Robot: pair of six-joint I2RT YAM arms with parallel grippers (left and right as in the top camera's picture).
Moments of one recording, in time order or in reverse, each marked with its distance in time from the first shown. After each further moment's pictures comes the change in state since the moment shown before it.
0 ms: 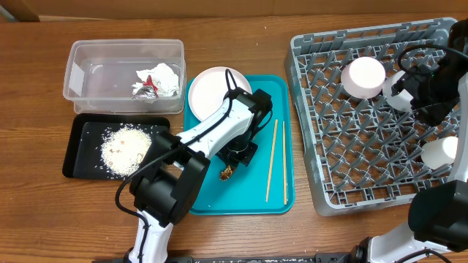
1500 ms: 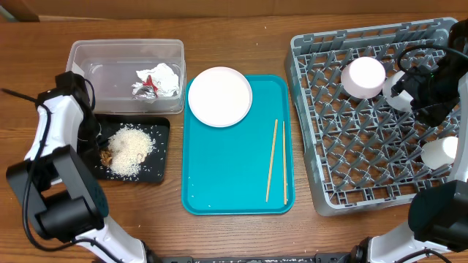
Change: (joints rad) left arm 0.999 -0.201 -0.179 0.211 -0.176 -0.166; right arm 0.000 0.000 0.000 -0.007 0.000 -0.018
